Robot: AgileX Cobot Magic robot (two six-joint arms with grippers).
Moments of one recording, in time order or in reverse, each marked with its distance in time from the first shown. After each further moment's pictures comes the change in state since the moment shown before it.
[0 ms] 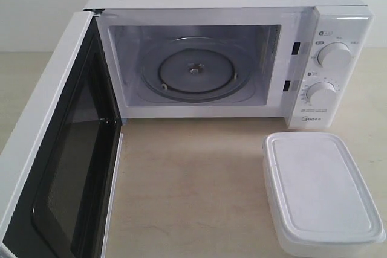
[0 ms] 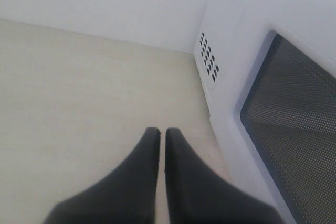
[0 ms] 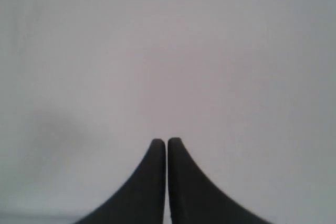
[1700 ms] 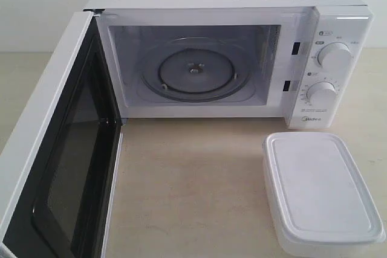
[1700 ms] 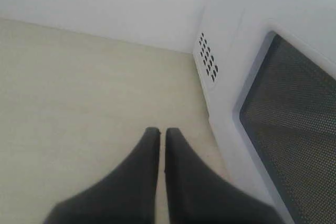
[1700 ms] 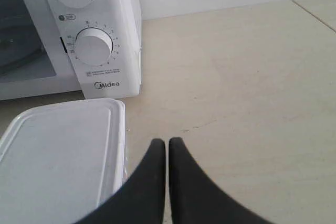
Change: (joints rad) left arm 0.000 0.000 0.000 -0.006 0.000 0.000; right arm 0.000 -0.768 0.844 0.027 0.585 0.075
